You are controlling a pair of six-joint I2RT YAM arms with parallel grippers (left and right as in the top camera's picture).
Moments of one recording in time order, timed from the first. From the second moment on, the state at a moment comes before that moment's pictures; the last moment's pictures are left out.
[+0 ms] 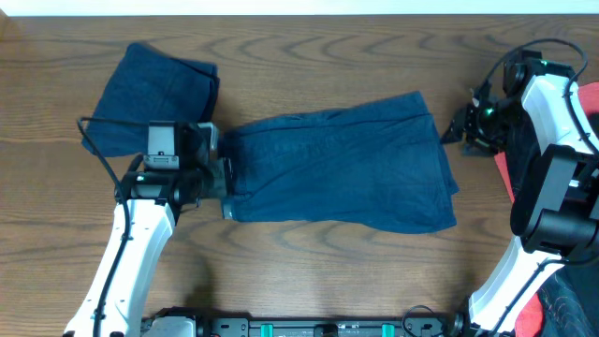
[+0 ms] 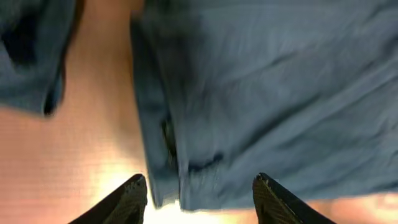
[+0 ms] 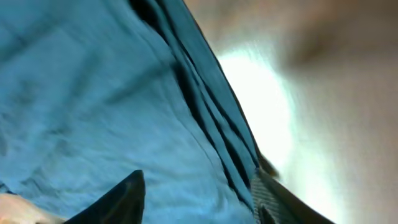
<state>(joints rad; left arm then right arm) -0.04 1.29 0.86 -0.67 0.26 -0.13 -0.21 2.09 1.63 -1.25 -0.34 0.12</state>
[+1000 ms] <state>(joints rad) -0.05 1.76 0.91 -0.19 0.18 -0.13 -0.12 2.03 1.26 -1.18 -0.05 0.40</state>
